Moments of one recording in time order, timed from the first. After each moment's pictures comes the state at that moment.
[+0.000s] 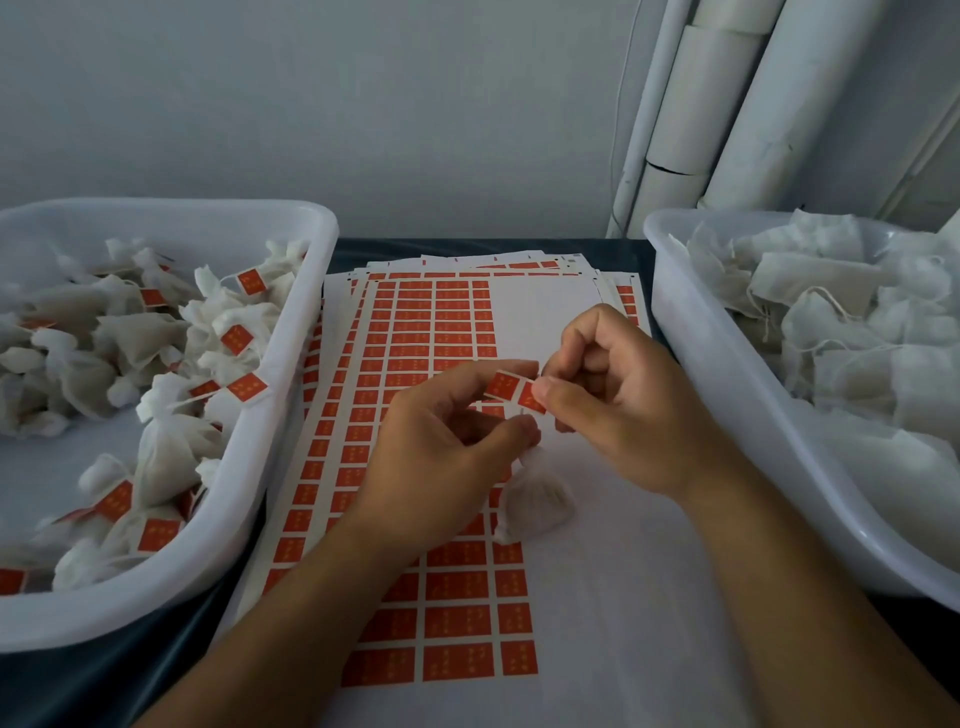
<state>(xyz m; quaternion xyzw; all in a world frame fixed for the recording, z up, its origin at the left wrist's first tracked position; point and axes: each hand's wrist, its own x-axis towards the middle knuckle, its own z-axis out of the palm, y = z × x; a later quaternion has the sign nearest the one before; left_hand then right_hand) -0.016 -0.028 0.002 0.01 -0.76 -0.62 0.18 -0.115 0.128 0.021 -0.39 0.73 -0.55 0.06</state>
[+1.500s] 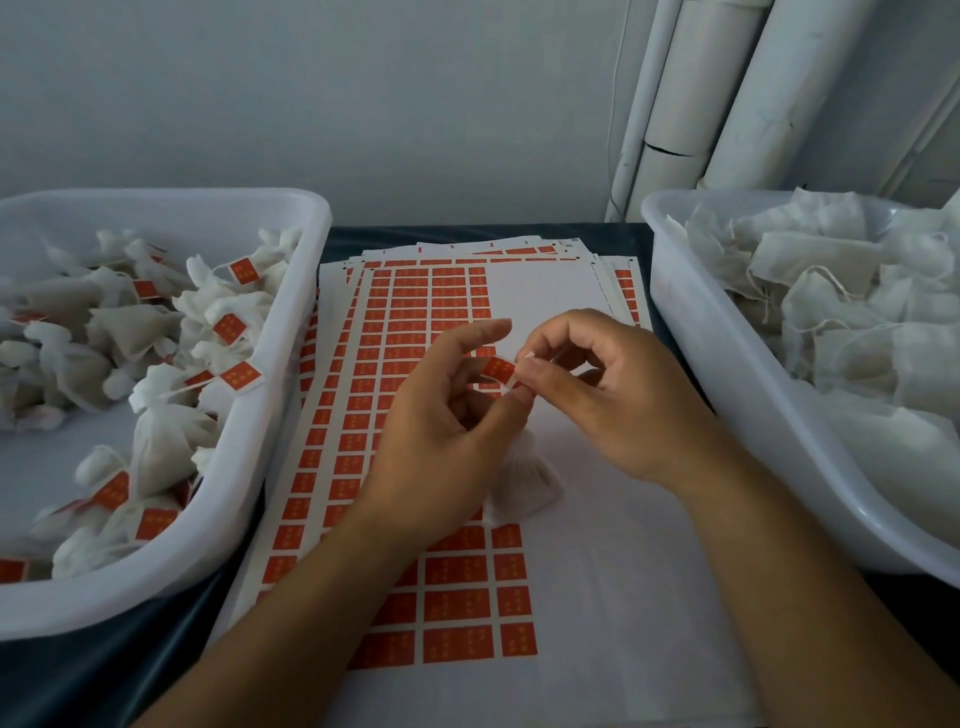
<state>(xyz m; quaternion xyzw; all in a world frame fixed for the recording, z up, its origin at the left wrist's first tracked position) -0.017 -0.021 -0.001 0.04 -0.76 -0.61 0.21 -0.108 0.124 0.023 -0.37 0.80 -0.47 0.02</state>
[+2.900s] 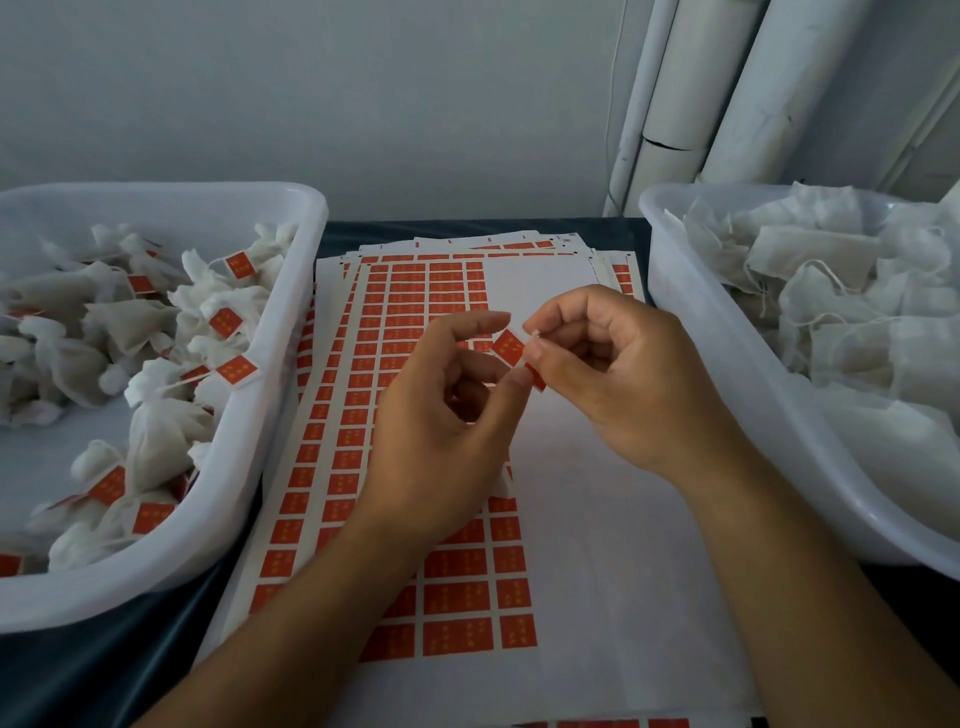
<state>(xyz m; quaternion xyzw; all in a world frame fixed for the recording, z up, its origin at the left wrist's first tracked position) -0.016 -0.014 0.003 0.04 -0.79 -0.53 0.31 -0.102 0.125 0.032 -0.36 0.77 -0.52 -0.01</state>
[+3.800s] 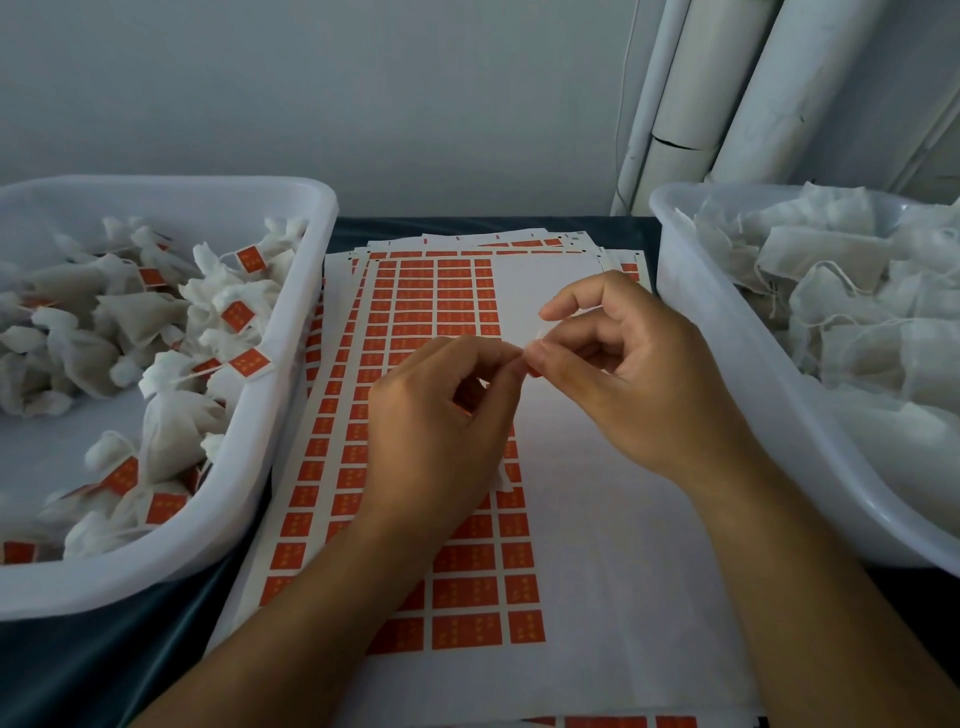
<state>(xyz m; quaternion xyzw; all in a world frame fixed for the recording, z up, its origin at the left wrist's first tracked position) -0.016 -0.019 0.000 0.07 -0.85 -0.37 0.38 -0.100 0.125 0.031 -0.37 0.78 -0.50 -0.05</state>
